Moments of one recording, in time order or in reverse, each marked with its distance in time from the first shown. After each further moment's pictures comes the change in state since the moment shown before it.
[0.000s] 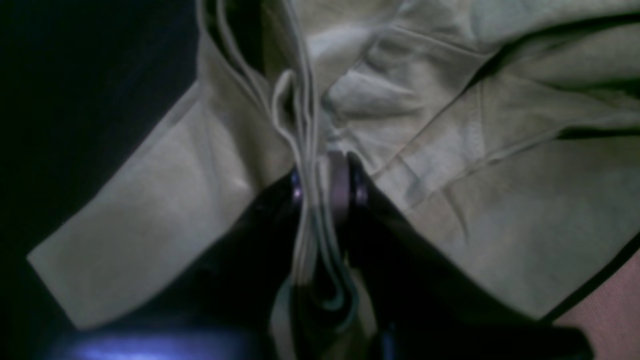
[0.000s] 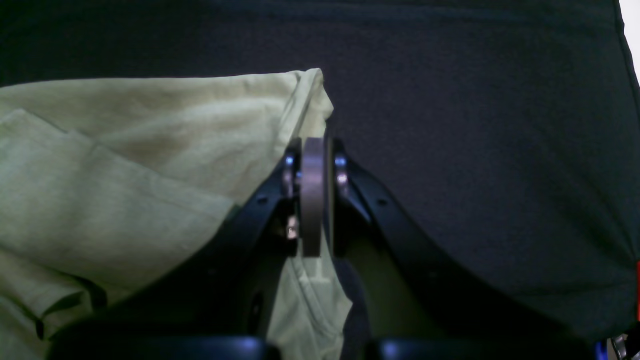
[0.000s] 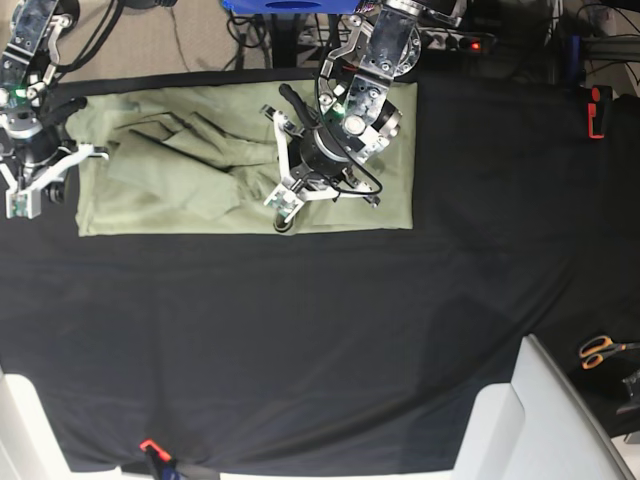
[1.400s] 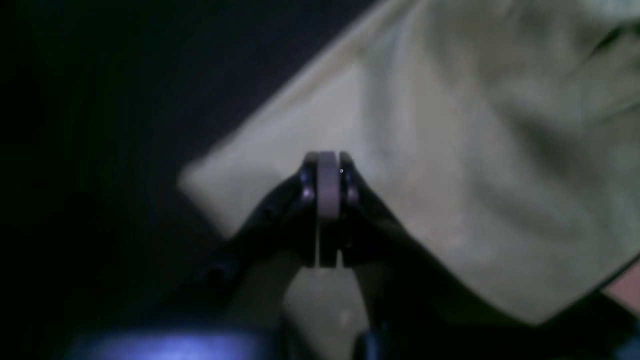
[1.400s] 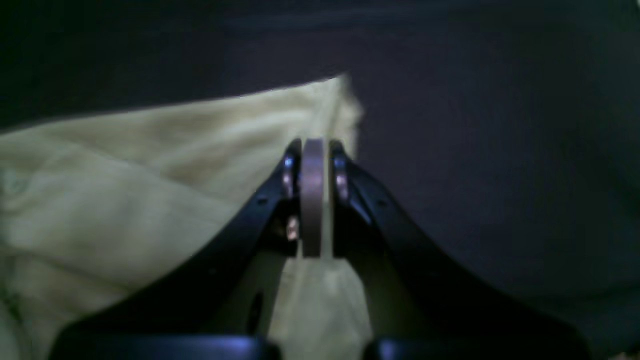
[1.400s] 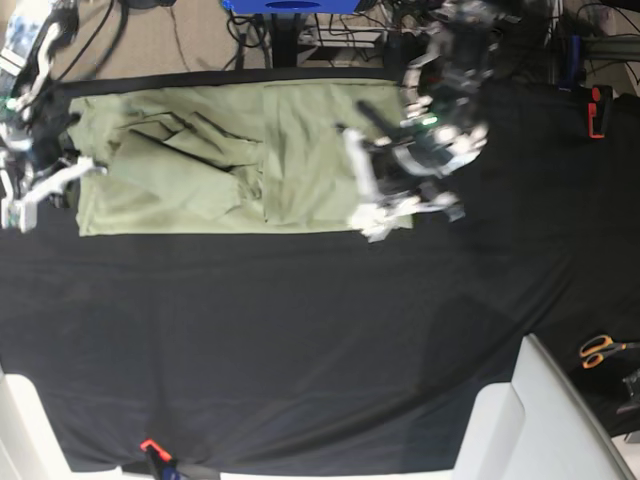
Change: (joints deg) left arm 2.6 -12.9 -9.3 11.0 -10.9 -0.6 3.5; right arm 4.3 0.9 0.6 -0.7 14.3 -0.1 -14.0
